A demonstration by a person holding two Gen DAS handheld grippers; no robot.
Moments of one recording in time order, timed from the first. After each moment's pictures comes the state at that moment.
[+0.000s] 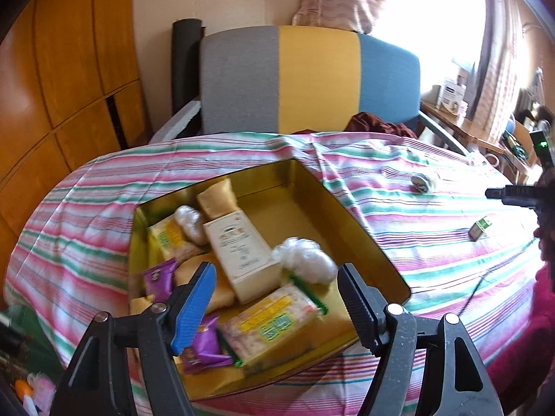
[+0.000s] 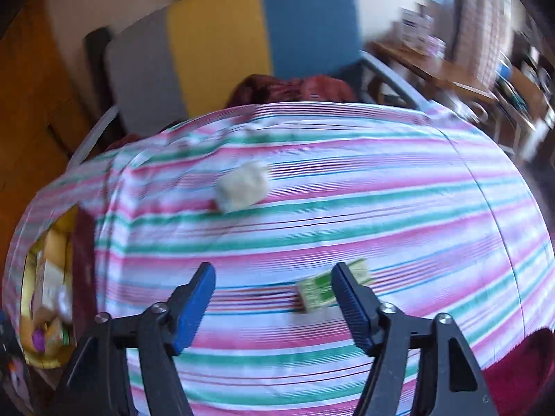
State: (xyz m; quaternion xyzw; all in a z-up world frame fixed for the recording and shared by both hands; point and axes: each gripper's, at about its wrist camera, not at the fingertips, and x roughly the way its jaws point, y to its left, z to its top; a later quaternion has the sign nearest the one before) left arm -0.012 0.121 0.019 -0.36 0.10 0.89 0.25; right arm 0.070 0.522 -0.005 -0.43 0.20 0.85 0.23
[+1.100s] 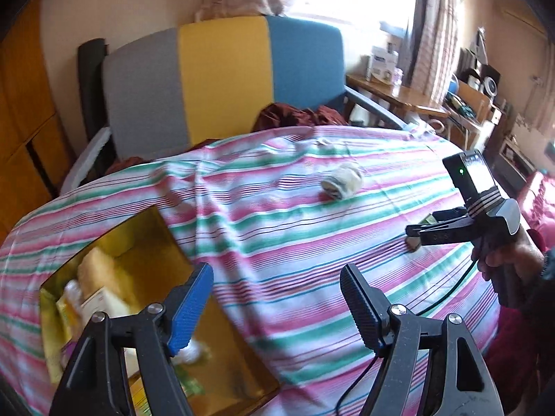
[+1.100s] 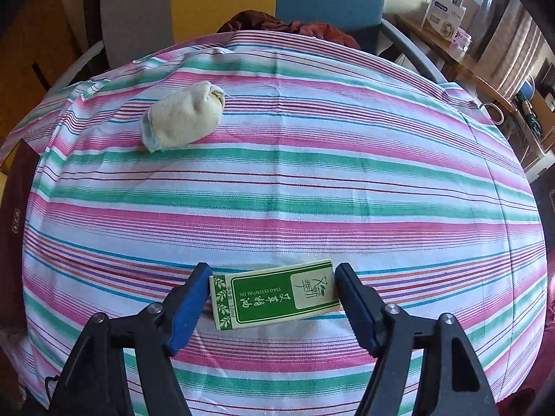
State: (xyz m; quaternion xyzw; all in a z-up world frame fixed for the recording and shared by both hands) left arm -0.017 0.287 0.028 -0.37 0.15 0.84 0.37; right arm 0.049 0.556 -0.083 -0.54 0.11 0.81 0.20
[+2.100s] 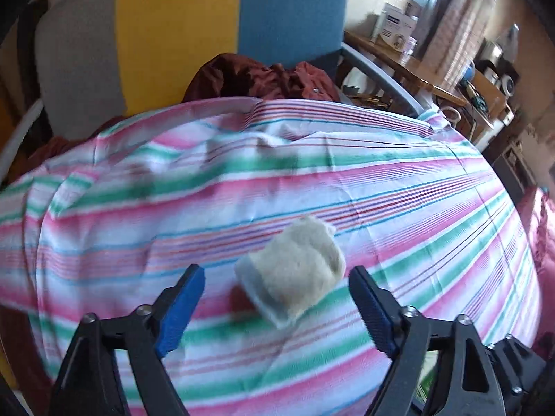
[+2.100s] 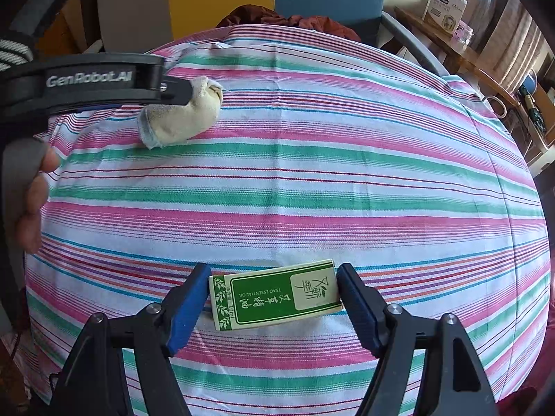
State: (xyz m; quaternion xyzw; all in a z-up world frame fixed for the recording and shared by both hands) left arm -0.117 0.530 -0.050 -0.47 0.15 0.78 0.38; right arm 0.048 0.561 -0.086 -0.55 0.13 0.80 0.20
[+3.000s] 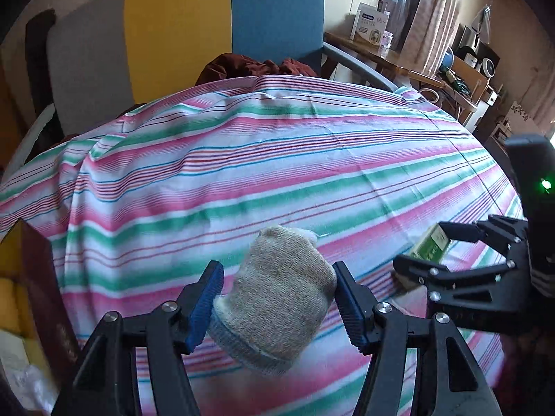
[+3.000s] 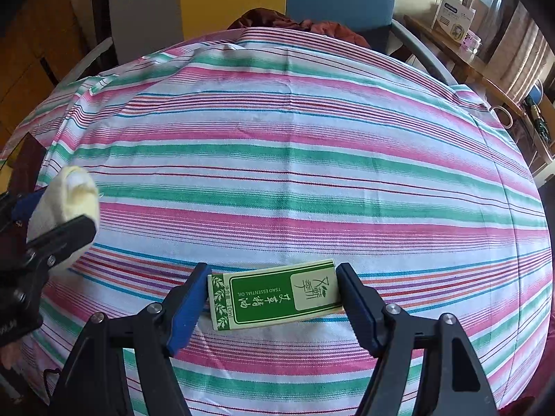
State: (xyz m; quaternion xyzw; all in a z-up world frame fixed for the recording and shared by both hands) left arm -0.033 0.420 -0.050 -0.44 0.16 0.79 0.40; right arm 0.050 0.555 -0.088 -0.54 0.11 0.81 0.19
